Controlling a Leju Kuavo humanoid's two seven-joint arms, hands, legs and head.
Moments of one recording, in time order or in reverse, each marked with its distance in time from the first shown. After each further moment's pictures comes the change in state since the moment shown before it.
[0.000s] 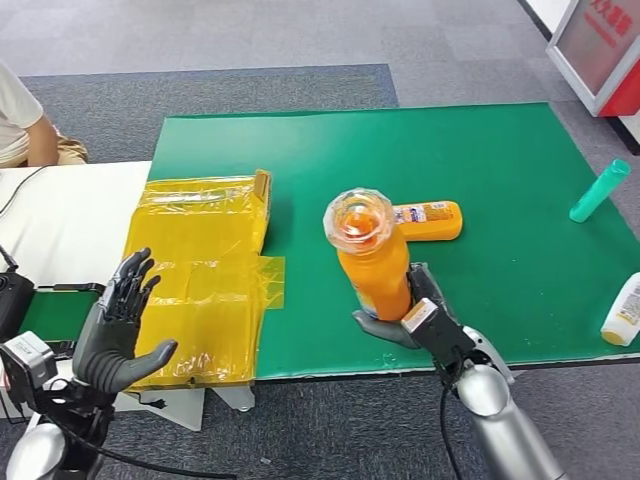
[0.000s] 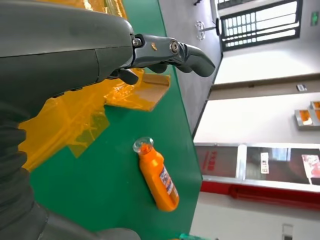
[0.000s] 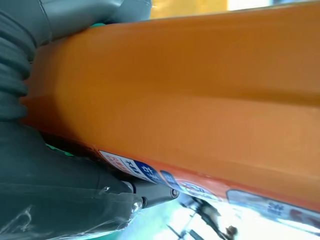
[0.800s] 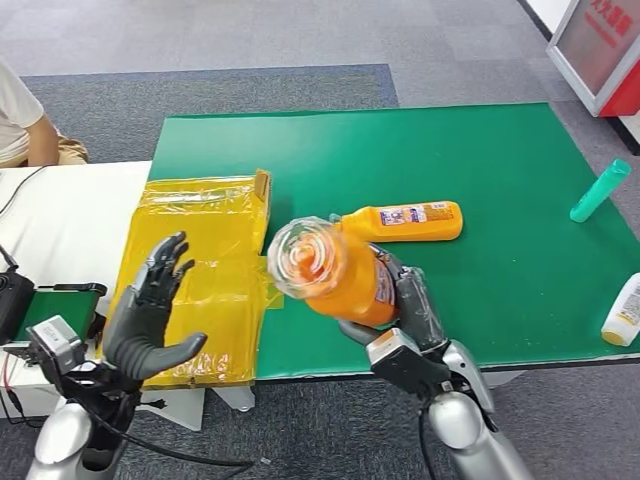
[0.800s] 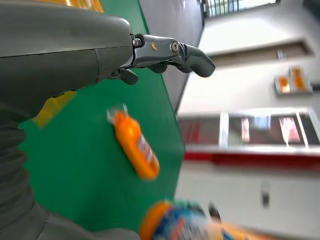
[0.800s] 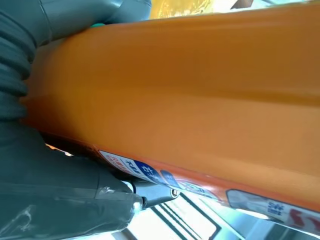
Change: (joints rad) left arm -0.086 -0.058 -0.111 0.007 -0.013 -0.076 0.021; right arm 0.055 0.060 0.103 -0.112 0.202 -0.244 0.037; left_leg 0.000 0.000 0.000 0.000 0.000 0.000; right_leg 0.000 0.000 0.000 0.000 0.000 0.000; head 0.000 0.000
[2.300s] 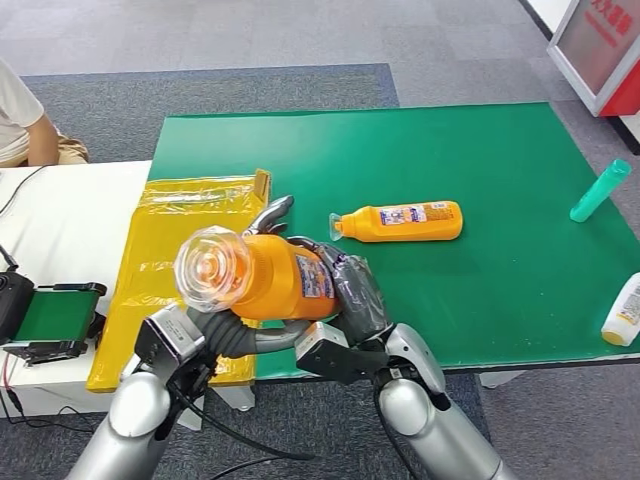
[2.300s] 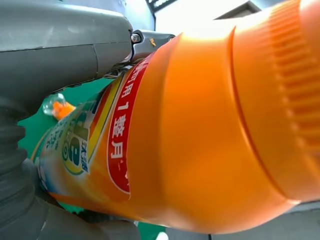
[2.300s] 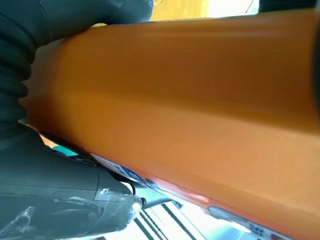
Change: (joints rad) left arm -0.231 -0.072 -0.332 0.018 -0.274 0.146 0.068; right arm -0.147 0.053 0.195 0.126 0.097 -0.013 0.092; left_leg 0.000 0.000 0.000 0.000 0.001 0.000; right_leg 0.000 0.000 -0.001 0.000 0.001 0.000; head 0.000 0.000
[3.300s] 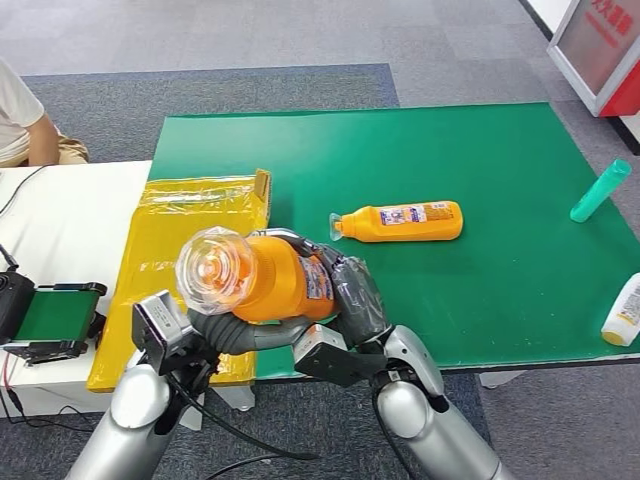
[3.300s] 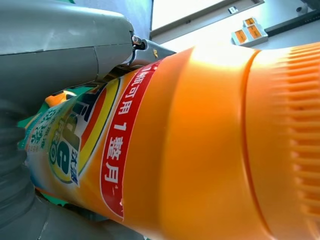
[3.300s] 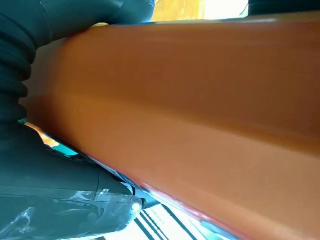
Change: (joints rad) left arm -0.022 -0.007 -0.006 0.028 0.100 -0.028 0.009; right arm 0.001 0.000 0.015 -0.002 -0.003 -0.018 0.000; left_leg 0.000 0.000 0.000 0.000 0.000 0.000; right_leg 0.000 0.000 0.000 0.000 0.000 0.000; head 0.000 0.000
